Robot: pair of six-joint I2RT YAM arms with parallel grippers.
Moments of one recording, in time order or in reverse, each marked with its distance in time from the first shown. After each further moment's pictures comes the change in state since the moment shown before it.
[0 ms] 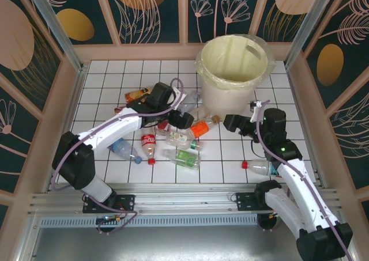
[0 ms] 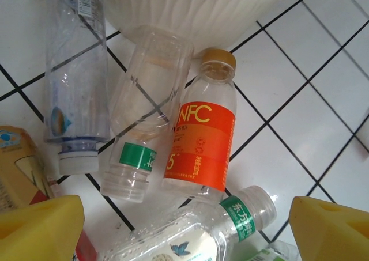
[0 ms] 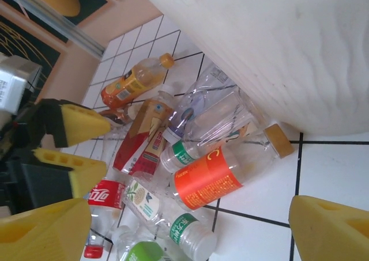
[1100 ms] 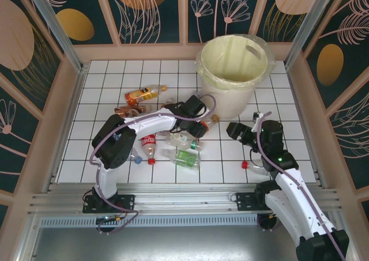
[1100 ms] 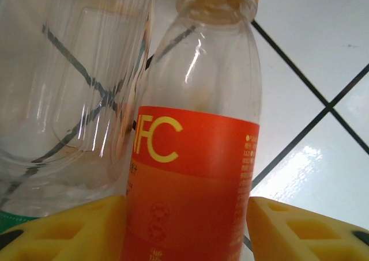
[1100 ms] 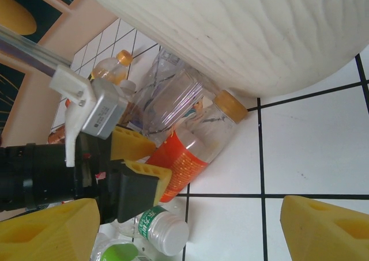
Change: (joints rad) left arm -0.161 0.379 0.194 -0.041 -0.183 0.000; right arm 0.000 -0.095 -0.172 0.034 0.100 0.111
